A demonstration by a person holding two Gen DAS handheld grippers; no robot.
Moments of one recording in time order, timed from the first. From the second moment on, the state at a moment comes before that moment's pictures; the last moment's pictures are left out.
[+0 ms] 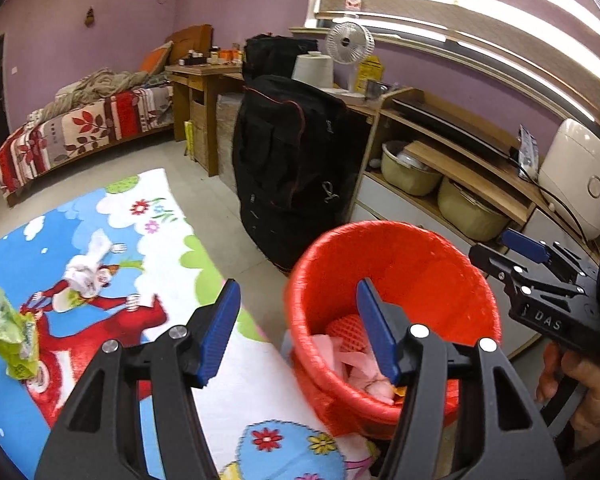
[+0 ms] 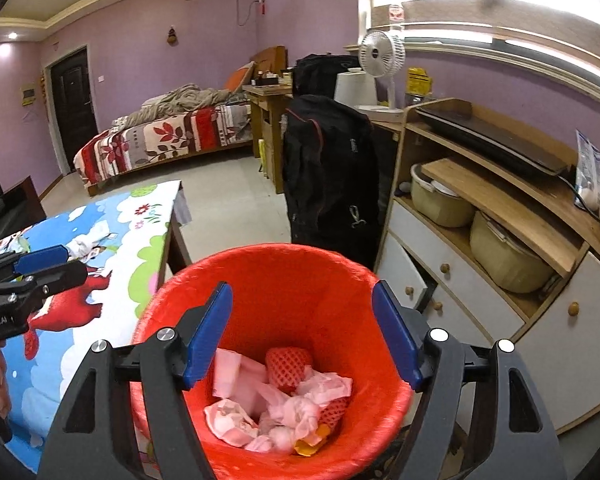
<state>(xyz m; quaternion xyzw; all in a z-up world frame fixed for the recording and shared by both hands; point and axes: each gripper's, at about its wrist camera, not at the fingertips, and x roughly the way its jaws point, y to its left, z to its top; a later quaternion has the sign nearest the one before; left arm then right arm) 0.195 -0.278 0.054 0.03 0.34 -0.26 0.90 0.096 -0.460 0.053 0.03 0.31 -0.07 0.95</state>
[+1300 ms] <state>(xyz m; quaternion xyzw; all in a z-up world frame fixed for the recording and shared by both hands) 0.232 -0.043 0.076 -0.09 0.32 -0.05 0.94 0.174 -0.323 0.068 0.00 0.31 0.06 0.95</state>
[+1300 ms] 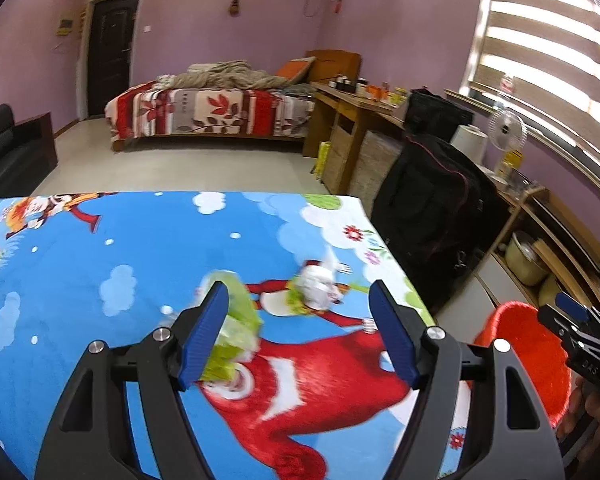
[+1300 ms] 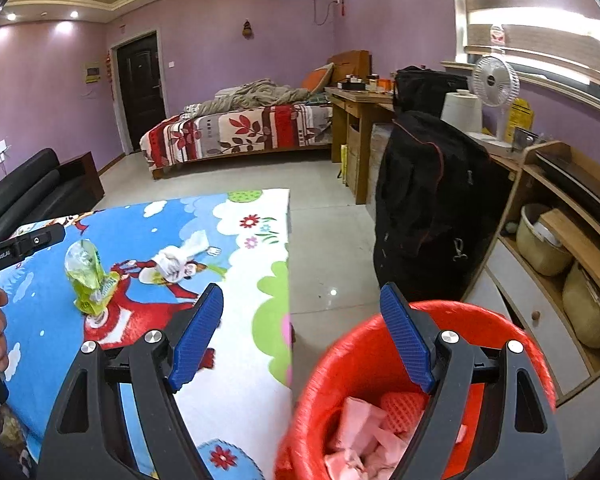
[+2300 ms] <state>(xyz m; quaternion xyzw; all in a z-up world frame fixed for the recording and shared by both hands) 0.295 0.033 -0.031 -0.18 0.43 -0.04 0.88 0.265 -0.208 0.035 -0.02 0.34 0.14 0.93</state>
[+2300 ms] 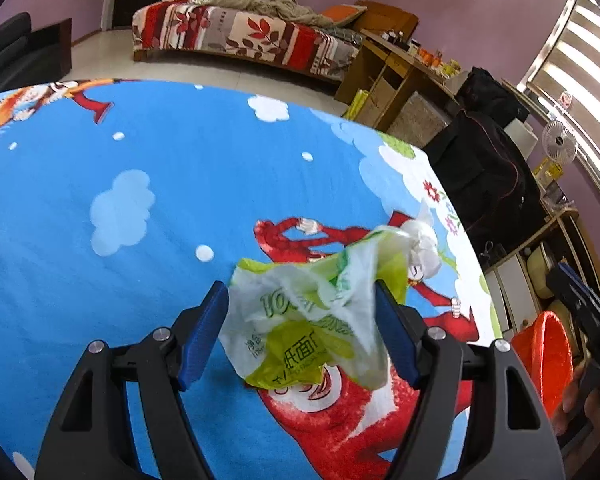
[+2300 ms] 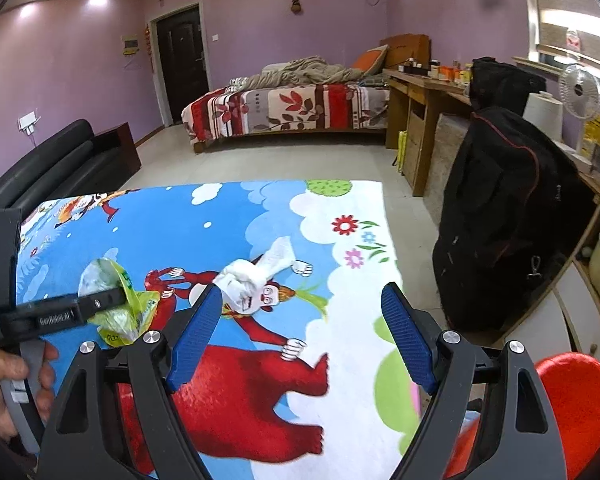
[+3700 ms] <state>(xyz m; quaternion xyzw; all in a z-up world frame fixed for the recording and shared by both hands) 0.274 0.034 -0.031 -0.15 0.42 -0.04 0.89 0.323 -0.124 -0.030 -0.07 0.42 0.18 0.89</state>
